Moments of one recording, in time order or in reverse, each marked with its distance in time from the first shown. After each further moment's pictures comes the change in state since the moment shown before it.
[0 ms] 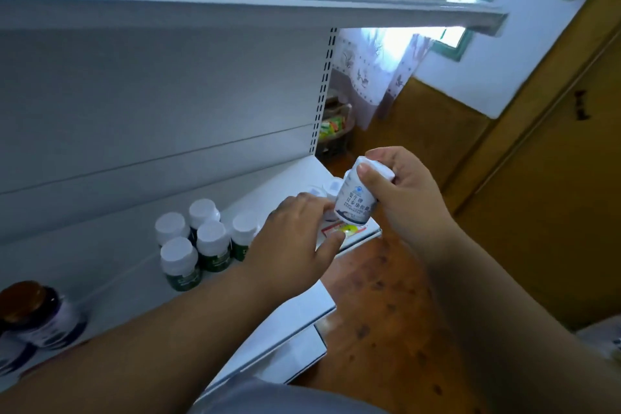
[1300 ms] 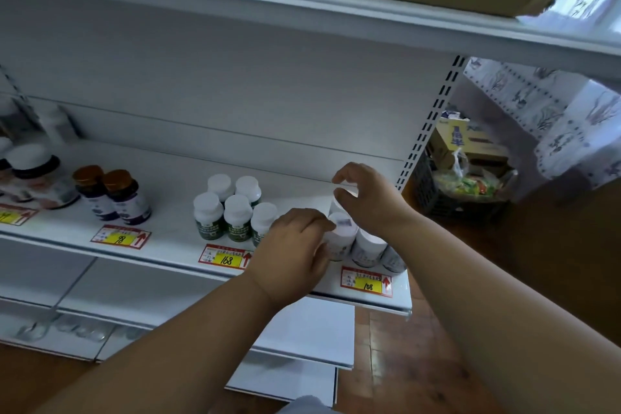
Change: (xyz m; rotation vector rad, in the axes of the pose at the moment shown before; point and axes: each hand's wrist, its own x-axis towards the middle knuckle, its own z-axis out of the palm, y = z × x) left_hand 0.032 0.019 0.065 0.384 0.337 -0.402; right_hand 0.145 0.056 0.059 -0.366 -0.765 -0.527
